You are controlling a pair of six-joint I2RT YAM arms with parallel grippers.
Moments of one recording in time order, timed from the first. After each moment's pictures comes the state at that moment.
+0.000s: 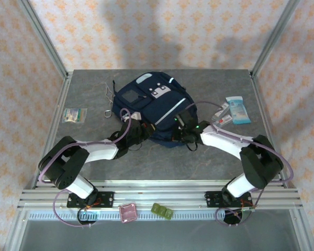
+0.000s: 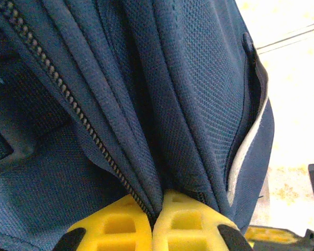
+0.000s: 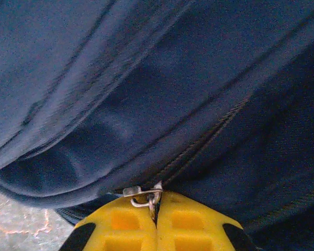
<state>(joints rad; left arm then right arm) -0.59 1.54 0.59 0.45 0.05 -1.06 0.64 1.51 0.91 -0.45 -0.01 0.69</state>
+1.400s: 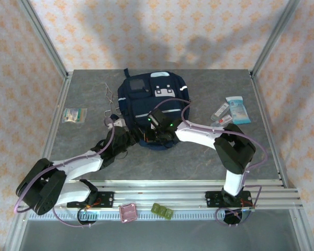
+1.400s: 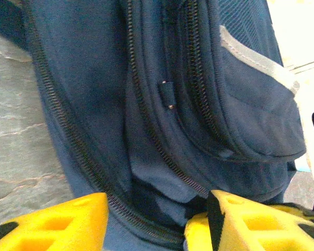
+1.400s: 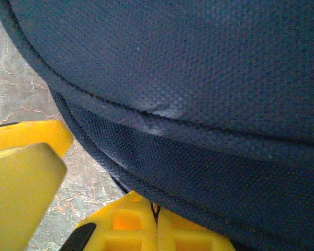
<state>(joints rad) -0.53 1.25 0.40 0.29 -0.06 -0.98 0.86 1.81 1.20 -0.35 -0.17 0.70</state>
